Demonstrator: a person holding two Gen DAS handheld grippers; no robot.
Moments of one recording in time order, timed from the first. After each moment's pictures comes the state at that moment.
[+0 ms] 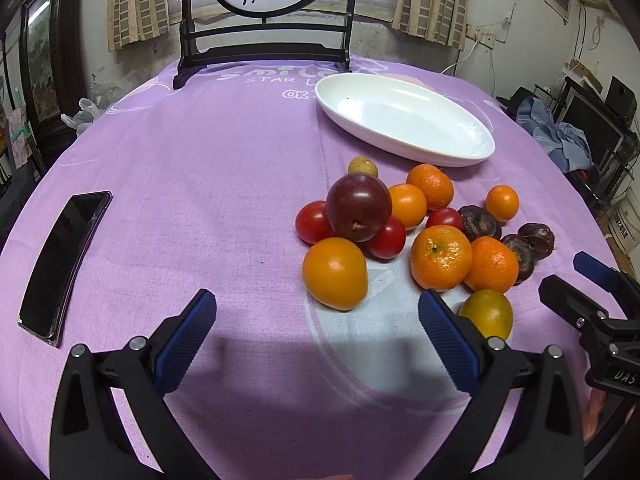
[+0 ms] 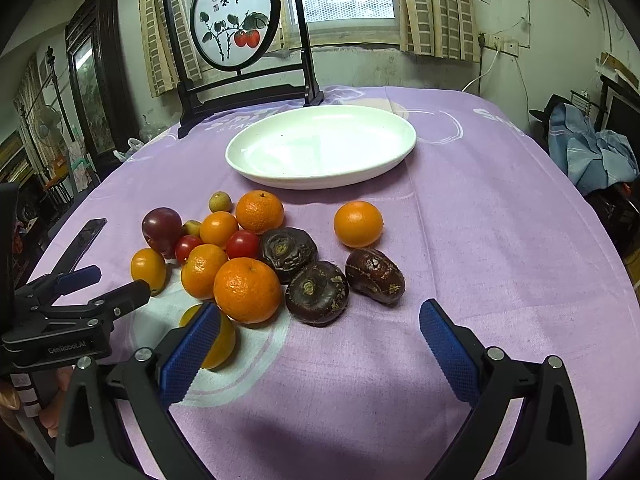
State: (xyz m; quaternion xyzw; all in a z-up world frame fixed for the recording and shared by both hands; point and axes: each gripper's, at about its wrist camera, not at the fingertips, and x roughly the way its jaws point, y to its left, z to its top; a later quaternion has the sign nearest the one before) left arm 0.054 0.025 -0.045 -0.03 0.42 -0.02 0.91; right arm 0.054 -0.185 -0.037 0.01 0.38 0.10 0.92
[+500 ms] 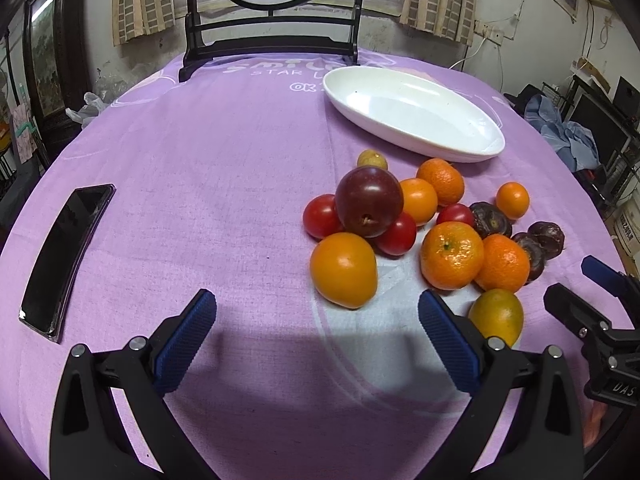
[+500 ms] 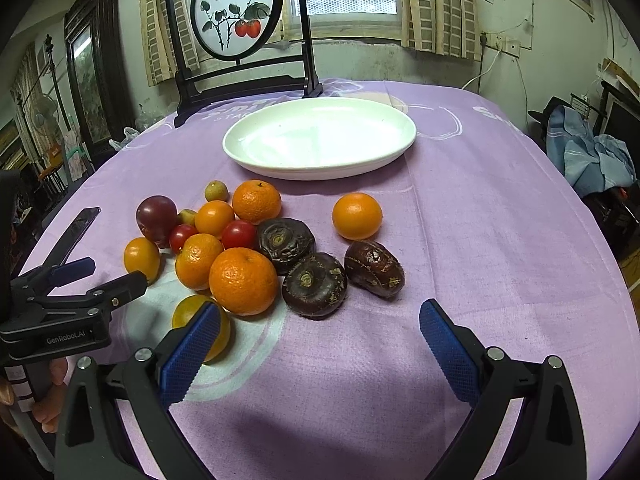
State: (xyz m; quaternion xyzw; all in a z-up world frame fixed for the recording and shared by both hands) left arm 0.058 0.028 -0.050 -0.03 0.43 -0.01 0.90; right arm 0.055 -0.182 -0.040 0.00 0.40 0.10 0.91
